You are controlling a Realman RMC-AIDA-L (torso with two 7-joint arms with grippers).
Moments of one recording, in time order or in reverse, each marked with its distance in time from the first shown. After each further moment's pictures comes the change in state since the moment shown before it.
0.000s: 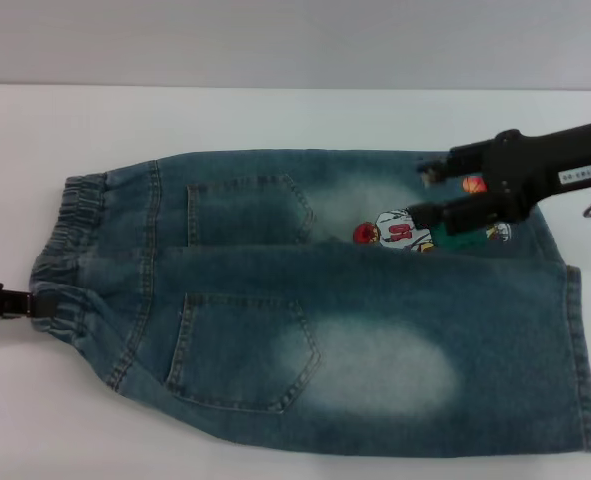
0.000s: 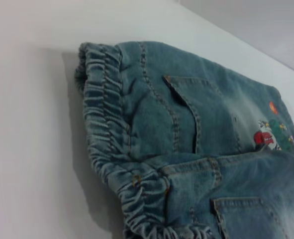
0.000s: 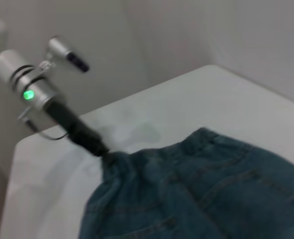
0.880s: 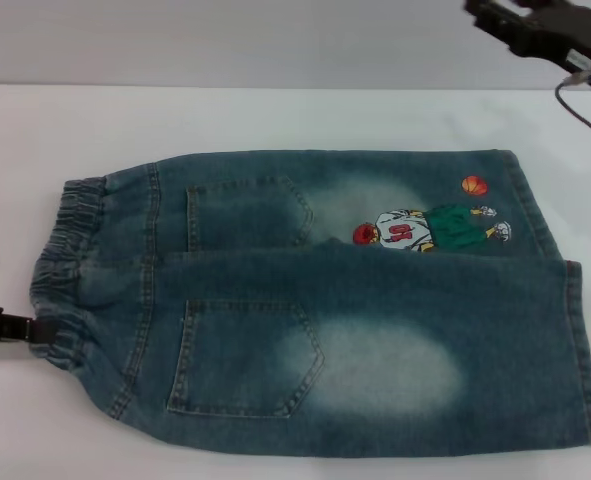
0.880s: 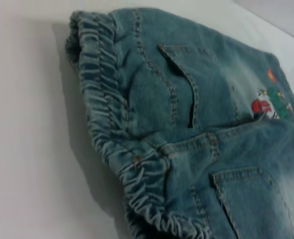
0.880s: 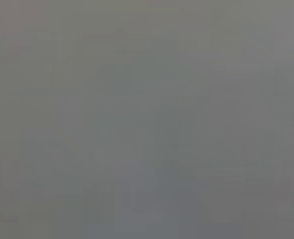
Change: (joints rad) left arm 0.001 0.017 0.061 0.000 0.011 0.035 -0.005; right arm -0.182 0.115 -0.254 0.078 0.983 0.686 -0.391
